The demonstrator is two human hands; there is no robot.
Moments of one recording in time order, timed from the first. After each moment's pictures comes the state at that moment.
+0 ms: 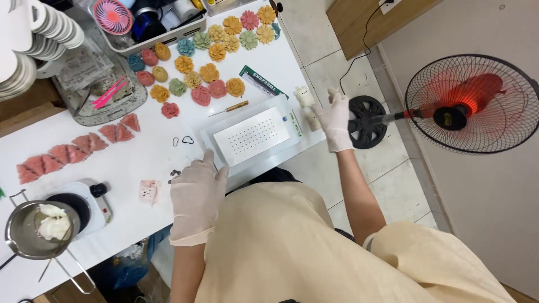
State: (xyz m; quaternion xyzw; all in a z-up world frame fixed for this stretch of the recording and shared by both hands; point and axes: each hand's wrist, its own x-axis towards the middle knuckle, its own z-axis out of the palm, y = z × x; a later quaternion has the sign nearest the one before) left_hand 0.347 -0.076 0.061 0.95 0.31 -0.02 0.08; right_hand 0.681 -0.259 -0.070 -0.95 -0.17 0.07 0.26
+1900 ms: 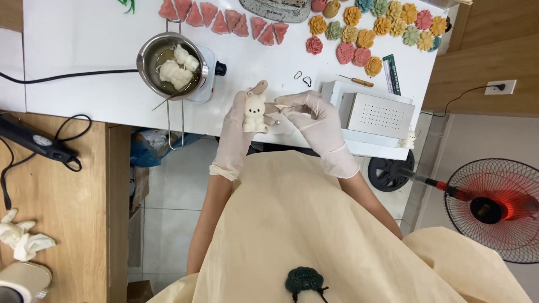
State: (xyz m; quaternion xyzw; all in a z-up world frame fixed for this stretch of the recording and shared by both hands) left_hand 0.159 -0.038 0.007 0.23 0.34 0.36 0.84; right_hand 0.348 -0.083 0.051 -0.64 -0.46 0.47 0.40
